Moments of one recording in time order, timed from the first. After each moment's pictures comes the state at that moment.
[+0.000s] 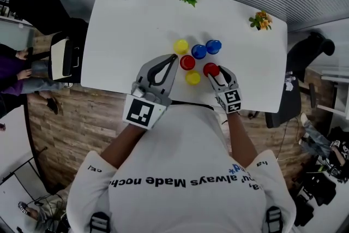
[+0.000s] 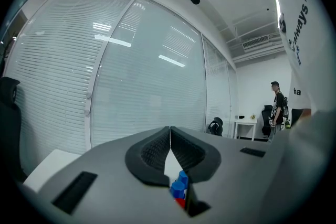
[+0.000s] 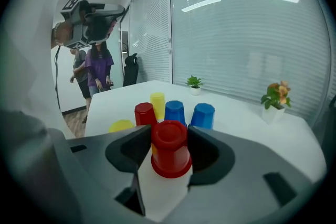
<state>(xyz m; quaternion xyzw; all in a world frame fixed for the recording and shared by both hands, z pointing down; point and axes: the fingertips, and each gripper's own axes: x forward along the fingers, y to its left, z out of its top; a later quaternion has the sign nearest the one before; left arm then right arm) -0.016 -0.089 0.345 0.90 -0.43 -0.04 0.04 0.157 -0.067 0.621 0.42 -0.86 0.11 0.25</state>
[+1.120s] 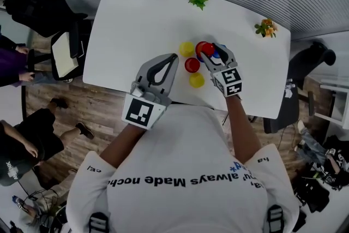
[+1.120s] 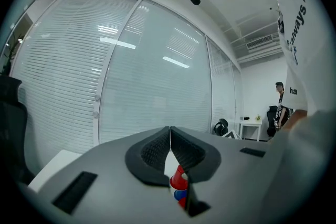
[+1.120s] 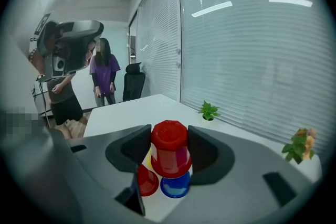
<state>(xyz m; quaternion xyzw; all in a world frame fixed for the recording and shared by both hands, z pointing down) -0.044 -0.093 0.338 0.89 -0.46 -0.05 0.04 0.079 -0.157 0.536 0.38 -0.89 0.08 0.24</state>
